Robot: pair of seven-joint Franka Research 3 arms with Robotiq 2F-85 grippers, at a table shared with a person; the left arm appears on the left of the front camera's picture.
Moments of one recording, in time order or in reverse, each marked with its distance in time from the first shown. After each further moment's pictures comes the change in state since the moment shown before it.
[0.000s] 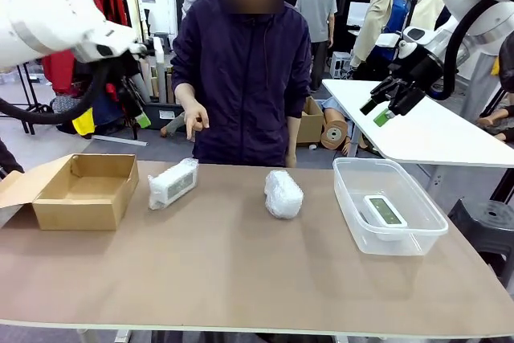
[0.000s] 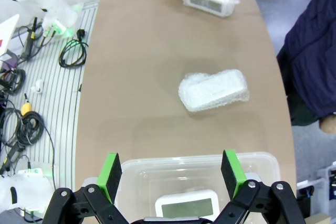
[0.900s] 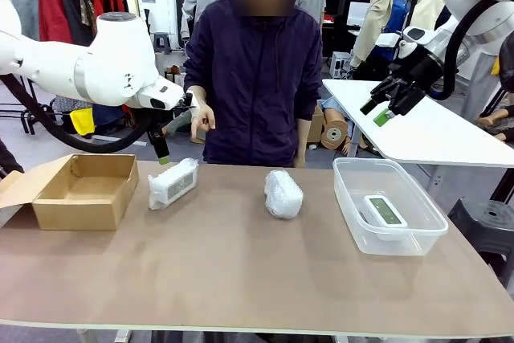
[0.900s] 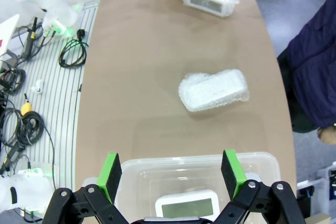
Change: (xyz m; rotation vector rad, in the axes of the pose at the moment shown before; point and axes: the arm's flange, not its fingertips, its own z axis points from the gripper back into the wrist) left arm 0.023 -0.019 -0.112 0.083 0.239 0.049; right arm 0.000 0.000 0.000 0.000 0.000 0.000
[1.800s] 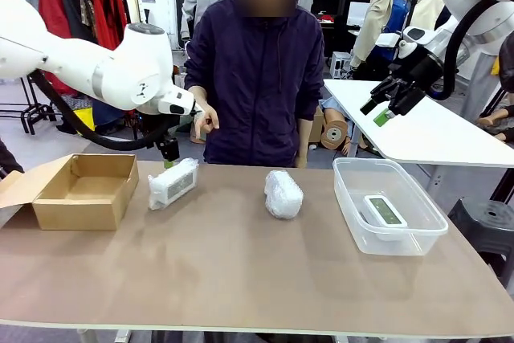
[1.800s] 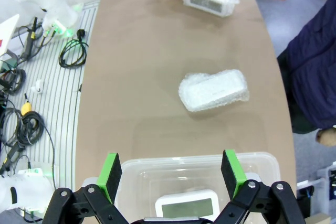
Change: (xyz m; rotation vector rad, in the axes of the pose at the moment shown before) left arm 0.021 0.007 -0.036 0.043 0.141 0.298; right arm 0.000 0.000 0.000 0.000 0.000 0.000
